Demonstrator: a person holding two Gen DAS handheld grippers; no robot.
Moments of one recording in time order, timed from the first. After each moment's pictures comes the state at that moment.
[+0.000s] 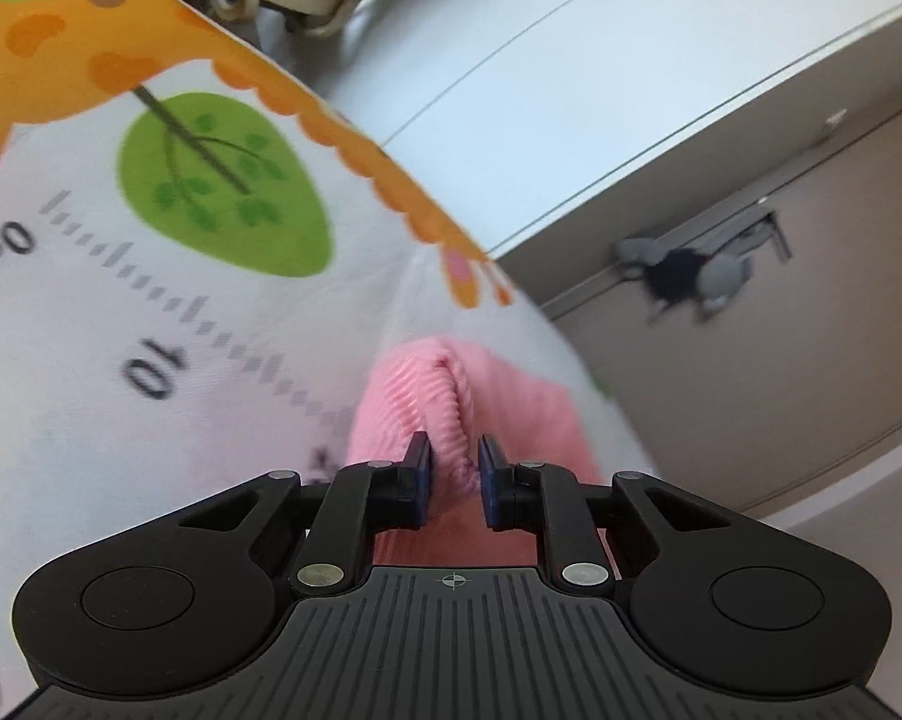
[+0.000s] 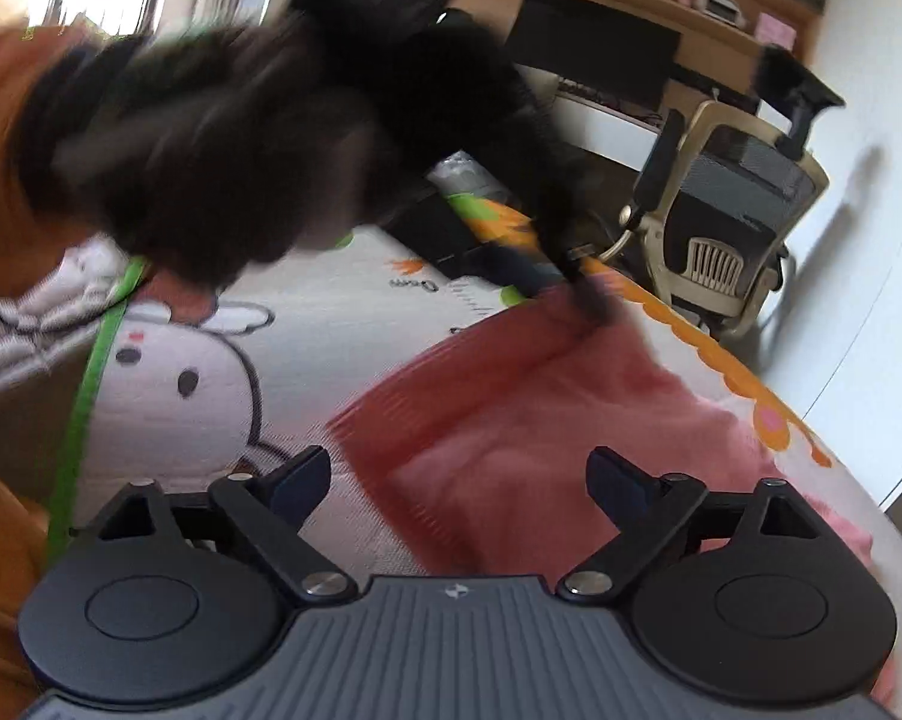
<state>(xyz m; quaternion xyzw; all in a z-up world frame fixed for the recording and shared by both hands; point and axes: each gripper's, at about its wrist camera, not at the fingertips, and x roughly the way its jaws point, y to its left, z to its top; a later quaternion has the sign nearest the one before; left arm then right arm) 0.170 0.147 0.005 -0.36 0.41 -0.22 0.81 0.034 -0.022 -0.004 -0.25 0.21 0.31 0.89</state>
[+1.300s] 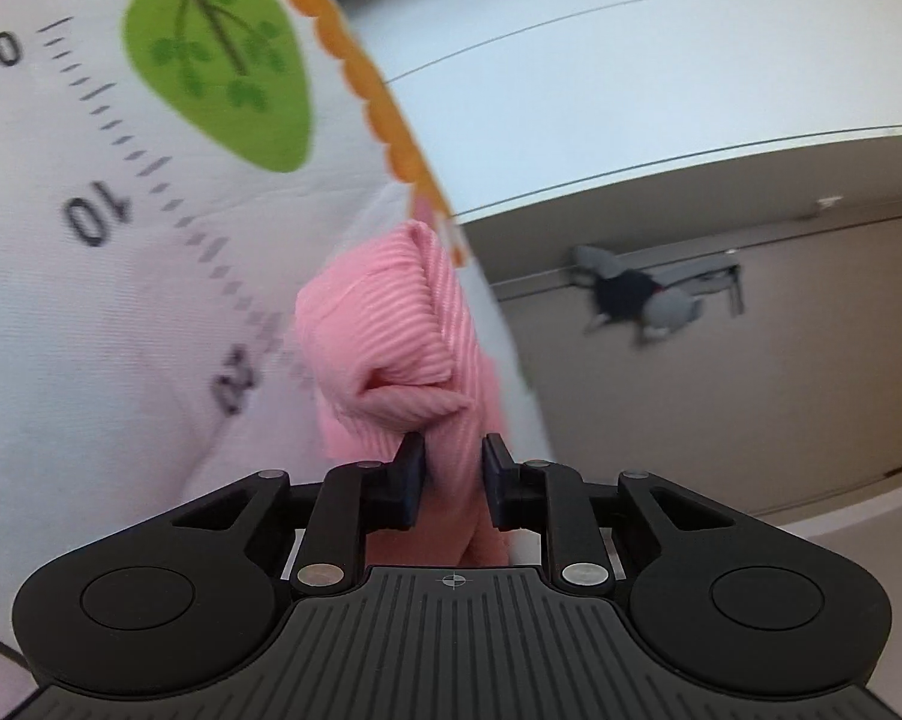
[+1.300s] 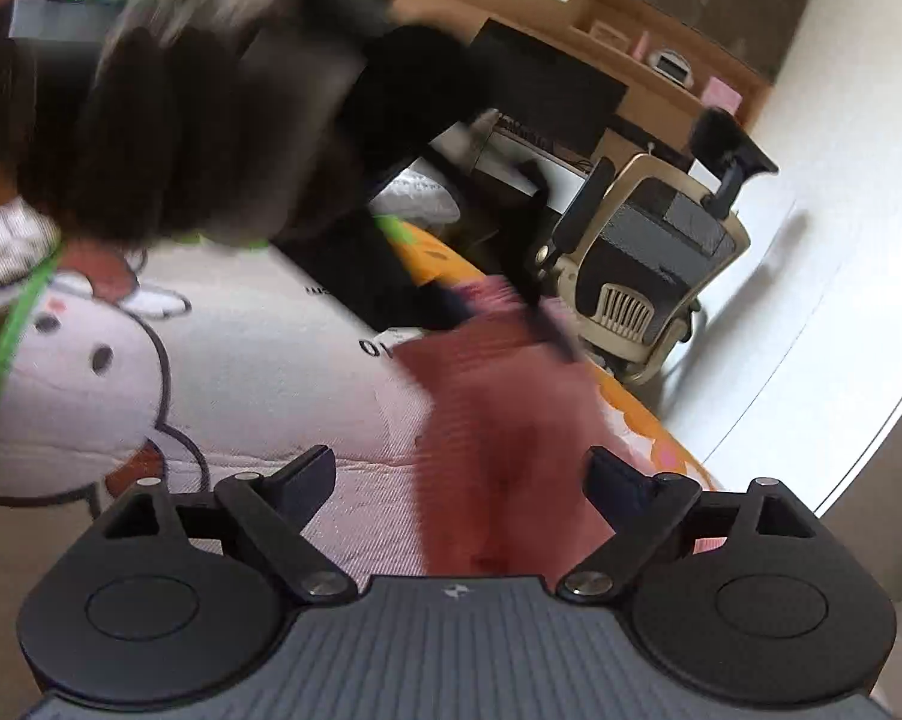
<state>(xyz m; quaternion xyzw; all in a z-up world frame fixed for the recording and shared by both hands) 0.174 0.128 -0.005 -0.47 0.43 -0.24 0.73 0.031 -0.018 -0.012 -0.30 0.14 0.23 0.91</state>
